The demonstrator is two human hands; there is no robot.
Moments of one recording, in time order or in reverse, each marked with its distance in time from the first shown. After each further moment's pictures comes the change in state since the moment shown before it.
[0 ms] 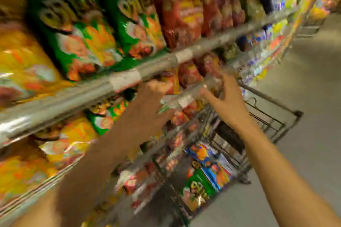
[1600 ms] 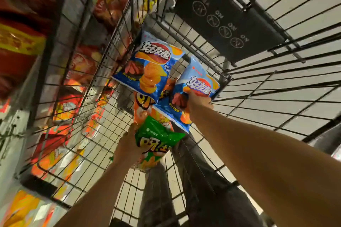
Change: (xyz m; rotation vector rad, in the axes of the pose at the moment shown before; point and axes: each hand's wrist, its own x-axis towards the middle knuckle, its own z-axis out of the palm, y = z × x) left_hand -0.073 -0.144 0.602 -0.125 -1.242 -0.985; right_hand -0.105 0.639 0.261 0.804 -0.066 1.608
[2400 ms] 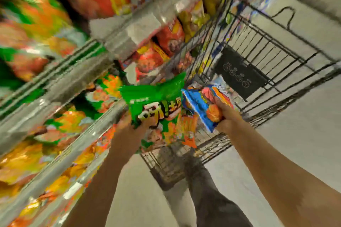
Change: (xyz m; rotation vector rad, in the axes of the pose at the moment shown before) left_hand -0.272 -0.044 -0.090 -0.781 0.697 0.471; right_hand -0.267 -0.050 0.036 0.190 -0.314 -0.188
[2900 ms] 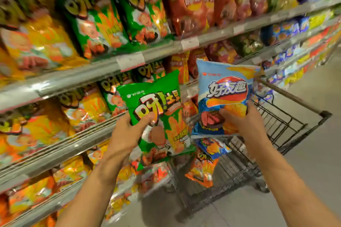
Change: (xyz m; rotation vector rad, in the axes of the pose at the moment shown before) left_hand -0.205 0.109 -0.178 -0.273 0.310 0.339; right_hand -0.312 -0.024 0.118 -0.717 -0.122 -0.949
